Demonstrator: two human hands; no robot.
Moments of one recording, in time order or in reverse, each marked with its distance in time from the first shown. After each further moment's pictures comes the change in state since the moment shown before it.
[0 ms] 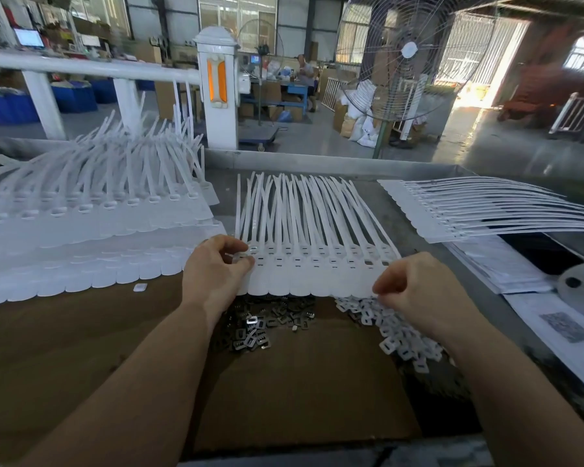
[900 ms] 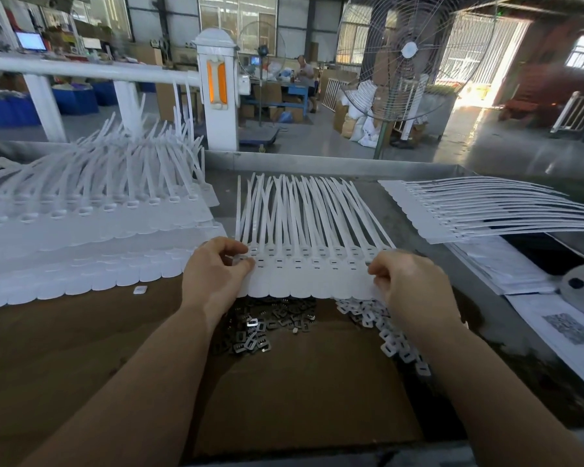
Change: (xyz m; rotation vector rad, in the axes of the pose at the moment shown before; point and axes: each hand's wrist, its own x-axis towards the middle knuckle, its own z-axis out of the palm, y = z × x) left_hand 0.001 0.002 0.000 0.016 0.006 -0.002; right_hand 0.009 -0.002 0.019 -0.121 0.220 -0.109
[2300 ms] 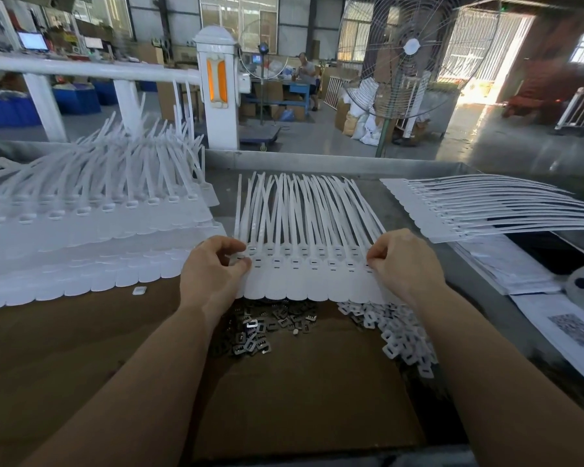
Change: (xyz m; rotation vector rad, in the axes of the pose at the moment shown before) left_hand -0.001 0.000 -0.001 -0.017 0.021 -0.017; right_hand 0.044 0.007 0.012 0.052 -0.062 0.162
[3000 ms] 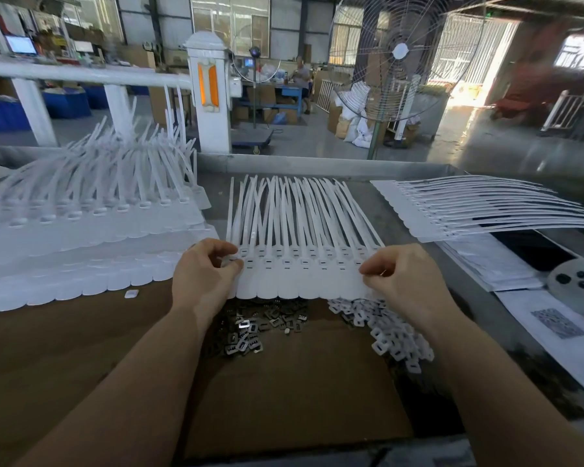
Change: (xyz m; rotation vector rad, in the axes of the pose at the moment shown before) left_hand -0.001 0.001 -0.001 0.022 0.007 0.001; right_hand -0.036 0.007 -0.017 0.254 -0.024 -0.039
